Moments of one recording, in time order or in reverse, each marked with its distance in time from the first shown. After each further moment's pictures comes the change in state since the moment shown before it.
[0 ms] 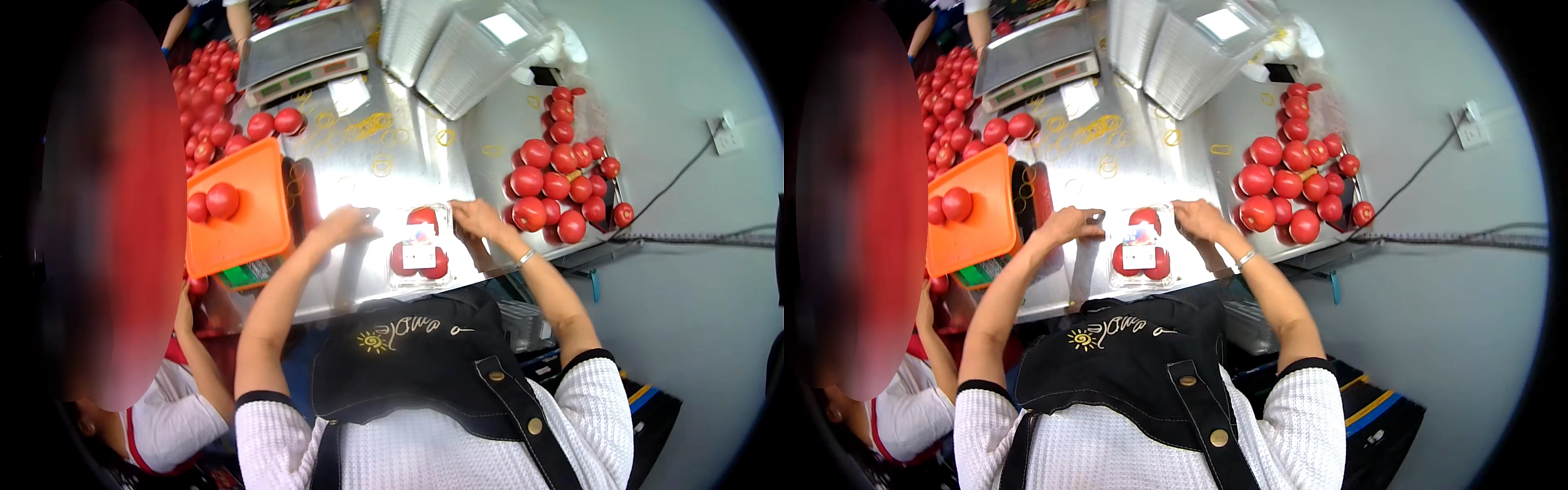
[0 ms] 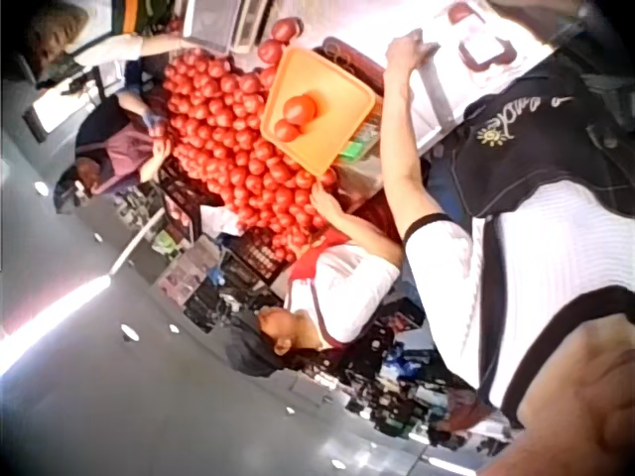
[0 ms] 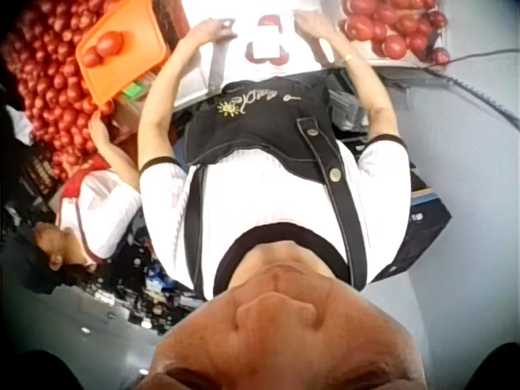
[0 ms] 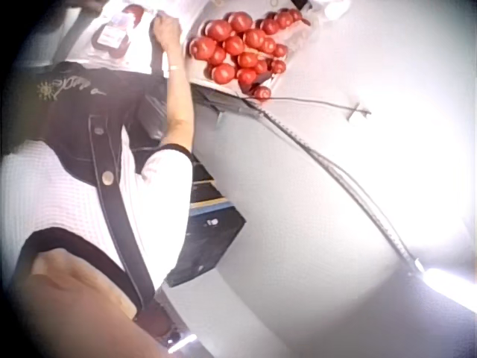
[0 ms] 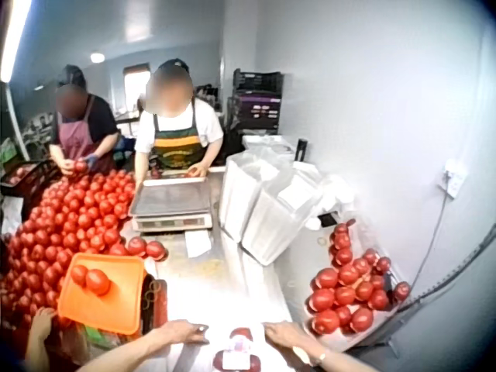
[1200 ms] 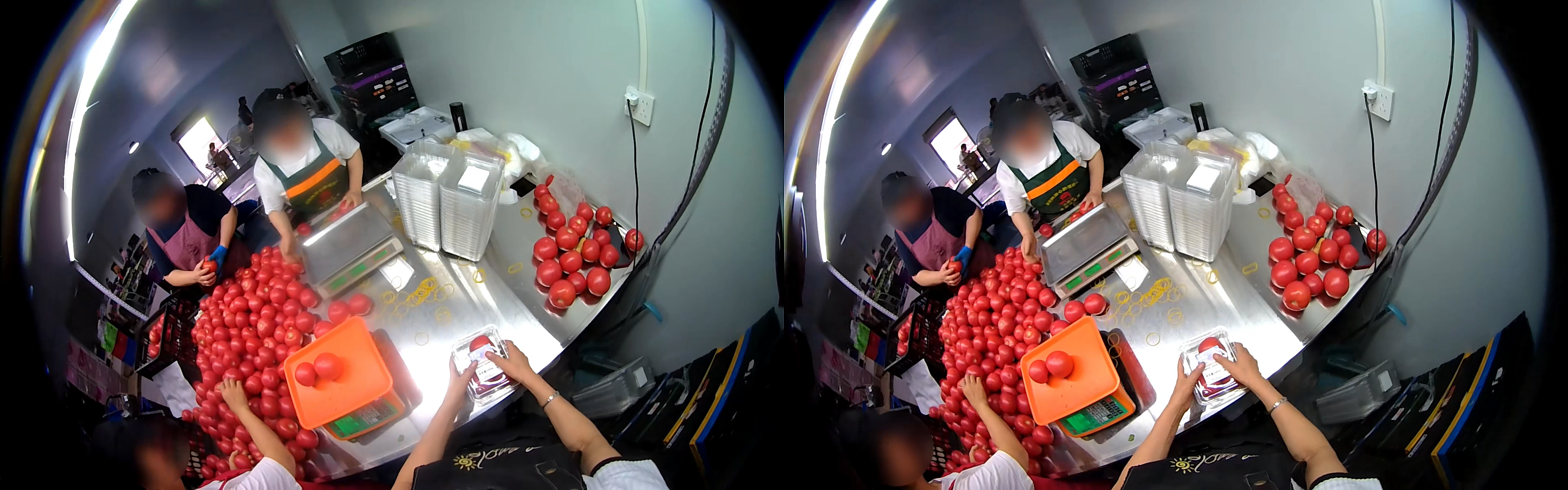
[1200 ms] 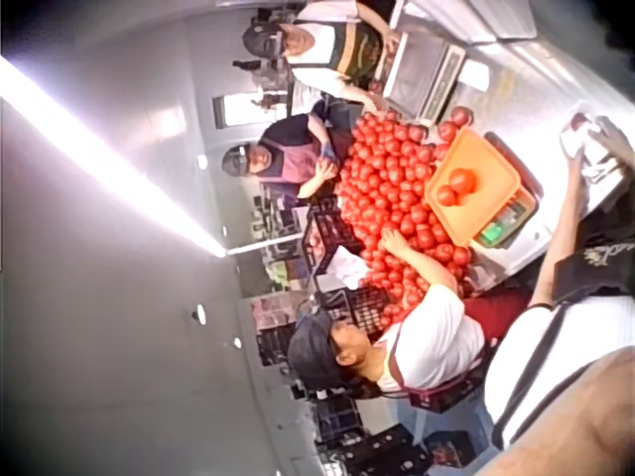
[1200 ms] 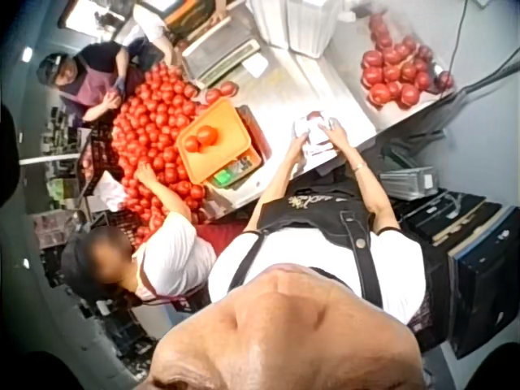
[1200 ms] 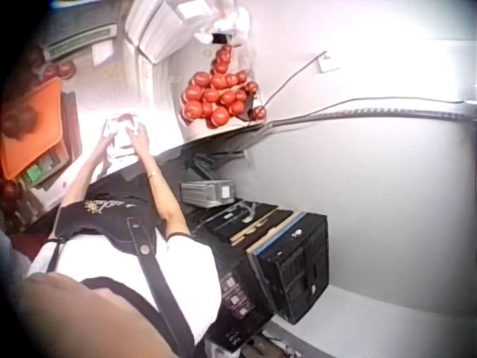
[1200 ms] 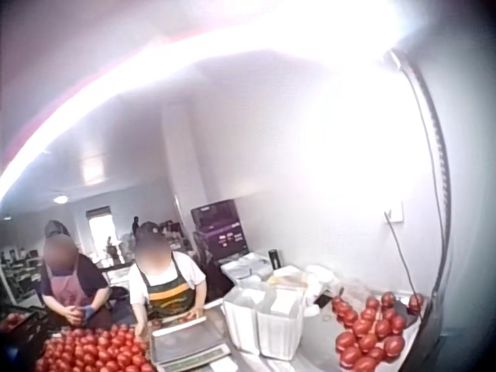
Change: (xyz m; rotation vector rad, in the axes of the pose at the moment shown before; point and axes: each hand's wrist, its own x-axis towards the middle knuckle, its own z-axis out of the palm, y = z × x) left_hand -0.024 0.055 0.104 -1.648 0.265 -0.078; right_hand -0.065 -0.109 0.079 0.709 0.468 0.440
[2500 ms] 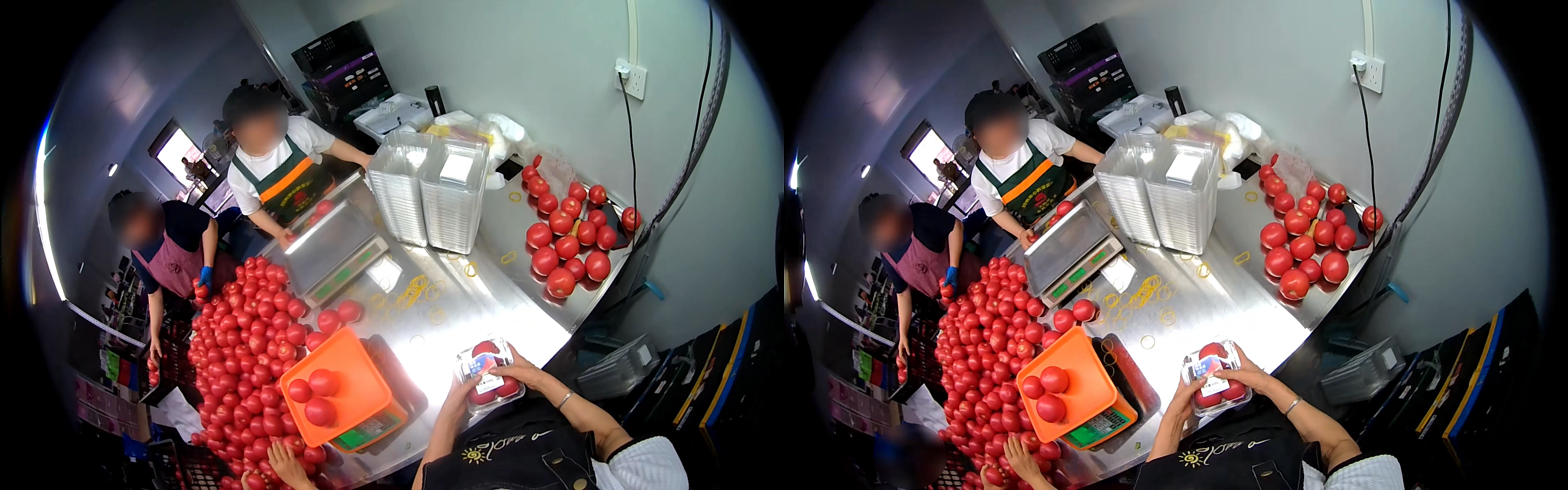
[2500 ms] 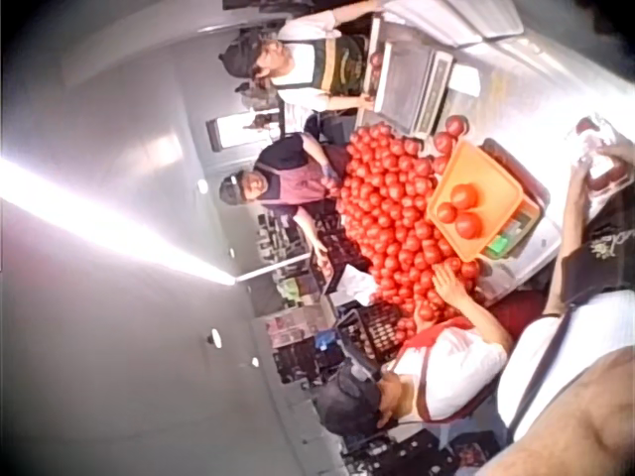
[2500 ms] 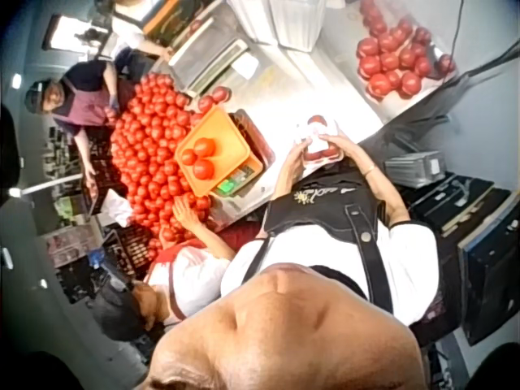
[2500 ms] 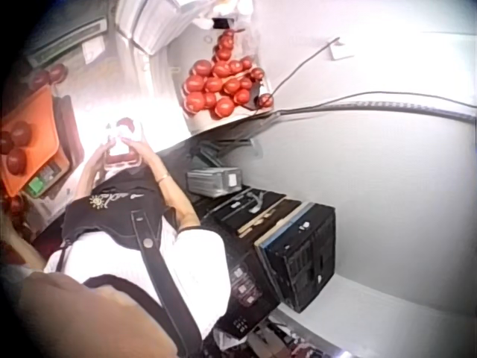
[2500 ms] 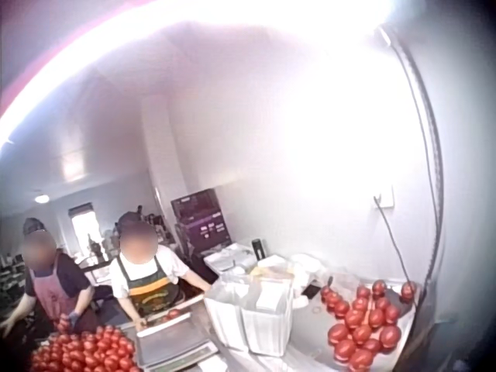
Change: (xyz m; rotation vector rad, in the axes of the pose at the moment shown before) left_hand -0.022 0.024 0.004 -0.125 -0.129 -0.185; right_hand -0.012 0.006 -0.003 0.775 -0.339 0.092
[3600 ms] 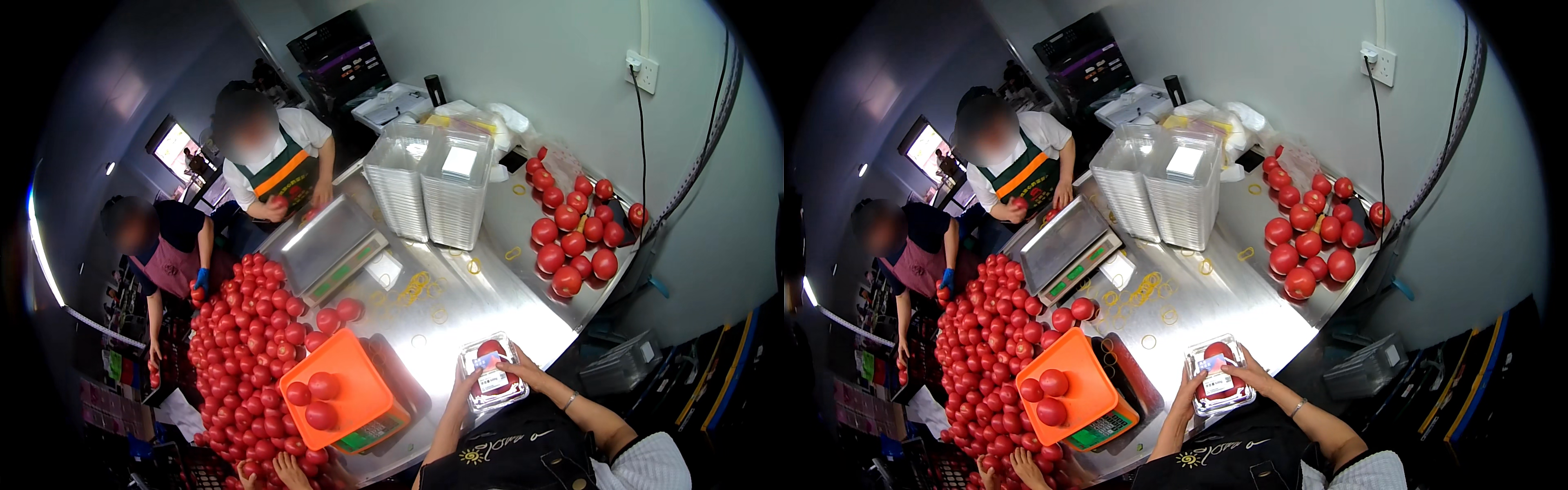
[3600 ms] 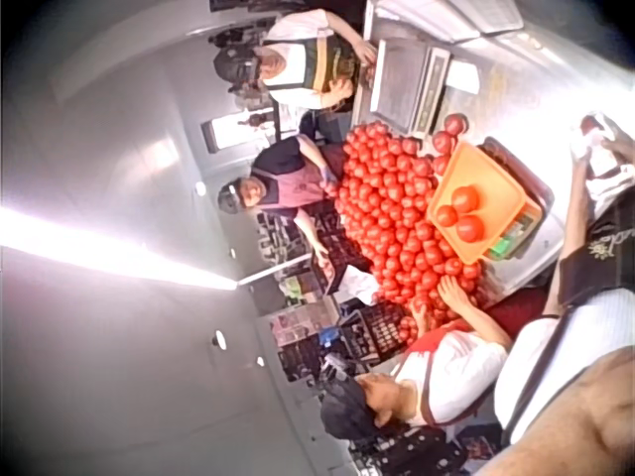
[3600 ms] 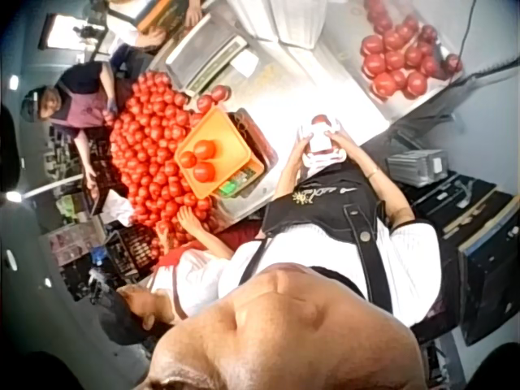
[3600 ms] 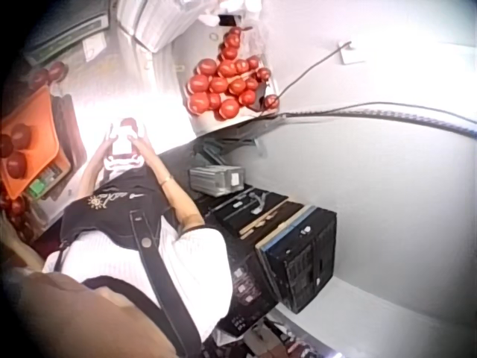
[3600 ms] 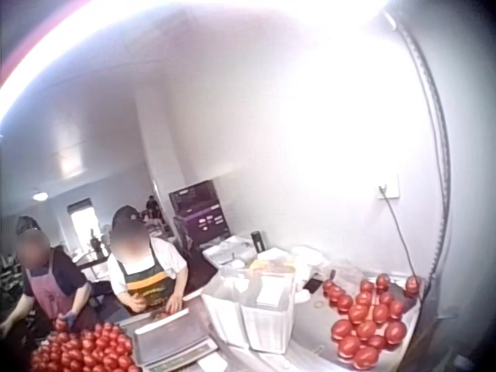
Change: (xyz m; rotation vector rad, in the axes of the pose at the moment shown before) left_hand 0.016 -0.001 -0.001 0.095 0.116 0.015; right_hand 0.006 0.008 -0.004 0.028 0.083 0.046
